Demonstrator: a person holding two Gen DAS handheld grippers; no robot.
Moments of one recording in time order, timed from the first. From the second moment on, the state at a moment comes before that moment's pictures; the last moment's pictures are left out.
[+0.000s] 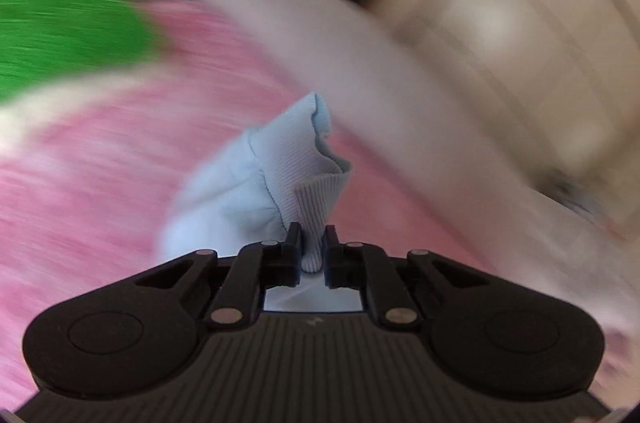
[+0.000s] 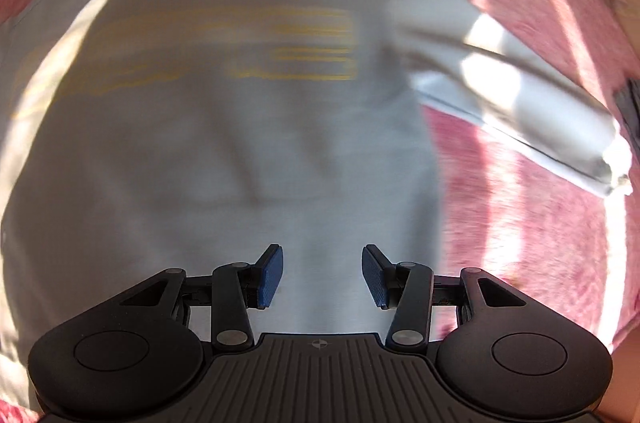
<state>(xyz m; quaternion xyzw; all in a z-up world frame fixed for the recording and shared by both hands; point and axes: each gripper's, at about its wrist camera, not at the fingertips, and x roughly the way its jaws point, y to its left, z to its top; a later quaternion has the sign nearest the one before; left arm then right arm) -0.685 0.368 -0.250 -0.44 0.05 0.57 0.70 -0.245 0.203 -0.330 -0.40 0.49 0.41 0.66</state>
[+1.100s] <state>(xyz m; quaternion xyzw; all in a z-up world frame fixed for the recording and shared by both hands) -0.636 0.344 -0.296 -0.52 0.21 0.50 0.66 -0.255 0.301 -0.377 0.00 0.64 0.51 0.57</state>
